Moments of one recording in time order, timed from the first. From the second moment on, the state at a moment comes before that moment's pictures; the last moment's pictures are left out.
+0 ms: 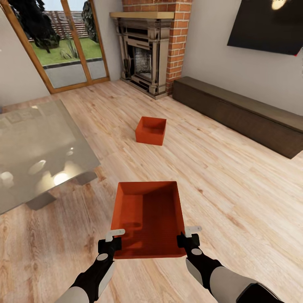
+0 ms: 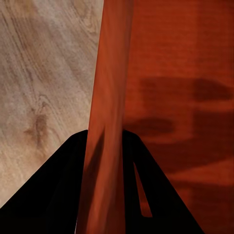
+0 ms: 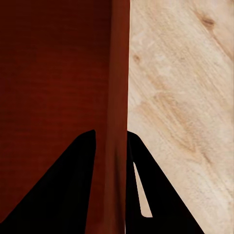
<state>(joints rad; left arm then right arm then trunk) -0.54 -0.12 -0.07 -0.46 0.06 -0.09 0.27 -0.72 0.10 0.52 -0.13 -0.37 -0.23 -0.23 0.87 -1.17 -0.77</state>
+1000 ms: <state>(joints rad) -0.54 -0.12 -0.07 -0.46 0.06 -0.09 0.27 -0.72 0.10 0.52 -0.13 -0.37 -0.23 -0.23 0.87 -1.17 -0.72</state>
